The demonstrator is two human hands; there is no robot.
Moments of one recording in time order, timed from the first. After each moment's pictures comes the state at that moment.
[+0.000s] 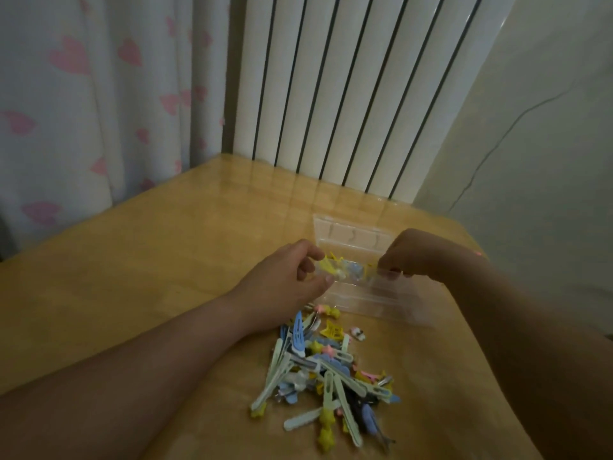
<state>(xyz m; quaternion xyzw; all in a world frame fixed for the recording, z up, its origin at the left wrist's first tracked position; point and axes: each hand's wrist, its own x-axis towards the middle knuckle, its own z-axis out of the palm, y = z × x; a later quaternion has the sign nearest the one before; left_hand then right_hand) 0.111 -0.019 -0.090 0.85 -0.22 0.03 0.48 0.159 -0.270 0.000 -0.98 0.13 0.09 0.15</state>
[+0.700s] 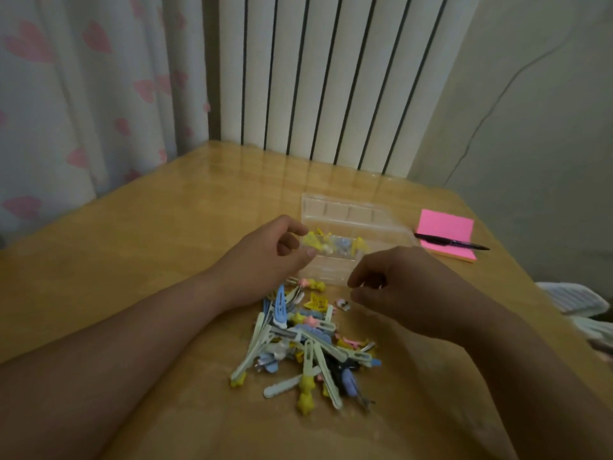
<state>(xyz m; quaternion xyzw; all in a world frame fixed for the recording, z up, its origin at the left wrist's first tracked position) 0.106 -0.020 -0.084 0.85 -0.21 0.02 0.48 0.032 -0.257 -0.023 -0.98 -0.11 -0.01 0.14</state>
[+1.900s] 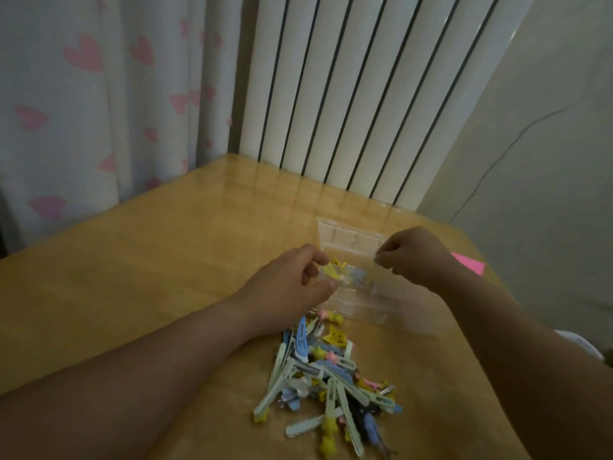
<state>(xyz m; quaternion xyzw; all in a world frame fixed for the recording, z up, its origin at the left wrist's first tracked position) 0.110 -0.018 -0.089 0.85 -0.22 0.02 0.47 0.154 -0.268 -0.010 -0.98 0.06 -0.05 0.20</state>
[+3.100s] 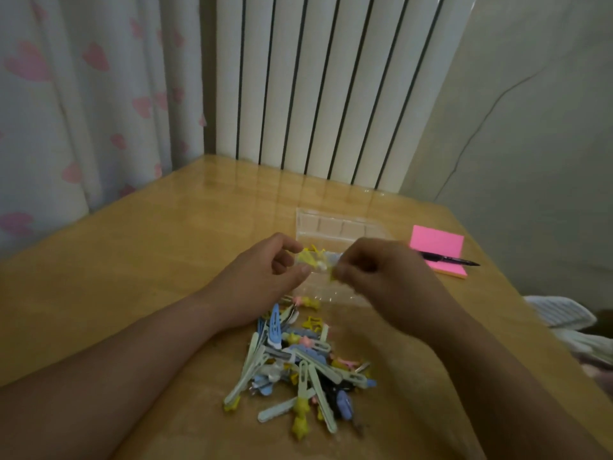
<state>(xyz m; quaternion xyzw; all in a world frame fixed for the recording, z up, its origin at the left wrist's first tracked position) 0.111 -0.017 -0.090 0.85 -0.22 0.03 0.49 0.046 -0.240 -0.021 -0.95 -0.10 -0.12 0.28</state>
